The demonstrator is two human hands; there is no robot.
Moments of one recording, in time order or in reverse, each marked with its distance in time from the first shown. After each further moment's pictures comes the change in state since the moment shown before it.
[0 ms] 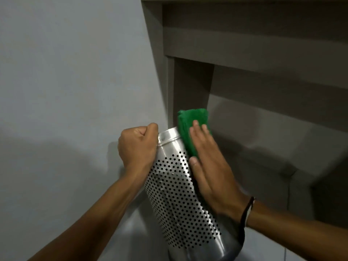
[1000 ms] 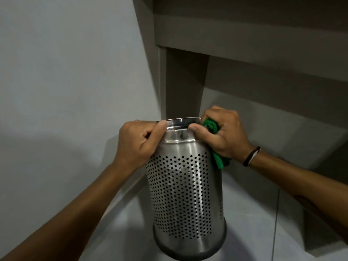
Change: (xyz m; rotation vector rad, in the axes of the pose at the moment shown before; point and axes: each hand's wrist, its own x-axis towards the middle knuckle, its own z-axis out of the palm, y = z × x) left_hand 0.000 -0.007 0.001 0.027 -0.278 0.666; right_hand 0.062 0.054 -0.048 0.080 0.198 -0.128
